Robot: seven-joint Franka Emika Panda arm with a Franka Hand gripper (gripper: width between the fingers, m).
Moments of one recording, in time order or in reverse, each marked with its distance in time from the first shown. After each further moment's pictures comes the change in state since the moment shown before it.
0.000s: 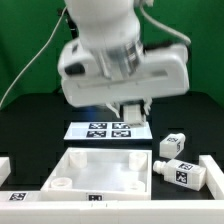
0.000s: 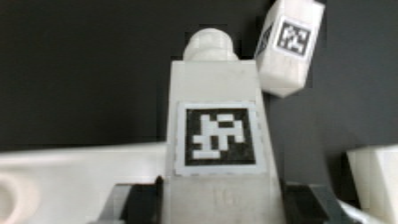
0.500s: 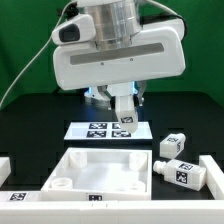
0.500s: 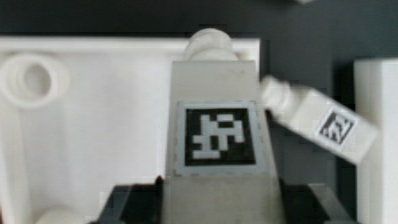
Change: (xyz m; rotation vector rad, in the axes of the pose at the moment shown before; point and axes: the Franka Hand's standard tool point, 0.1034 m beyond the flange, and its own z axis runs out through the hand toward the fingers) arm 0.019 0.005 -0.016 -0.041 0.384 -0.034
